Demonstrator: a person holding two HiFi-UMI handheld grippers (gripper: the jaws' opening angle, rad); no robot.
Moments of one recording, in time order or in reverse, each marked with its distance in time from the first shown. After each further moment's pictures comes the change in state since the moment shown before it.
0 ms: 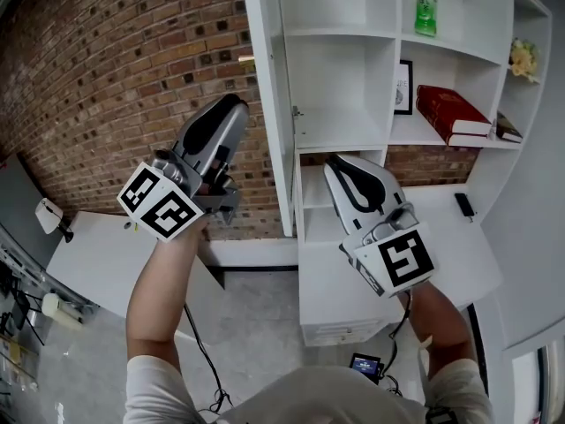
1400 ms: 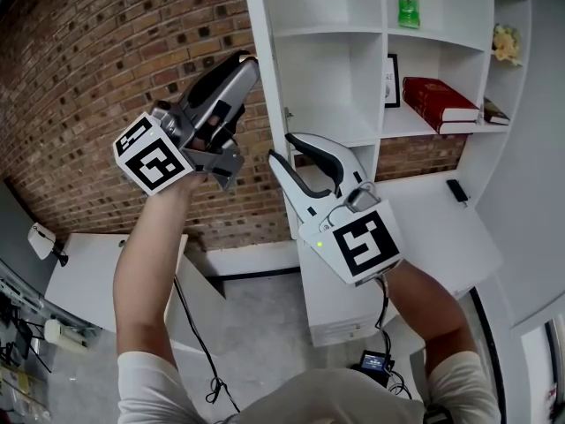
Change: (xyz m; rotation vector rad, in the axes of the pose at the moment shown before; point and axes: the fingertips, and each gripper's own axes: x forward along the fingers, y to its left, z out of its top) left arm 0.050 0.012 0.028 -0.117 -0.030 -0.281; right arm 0.063 0.047 0.020 -0.036 0.011 0.011
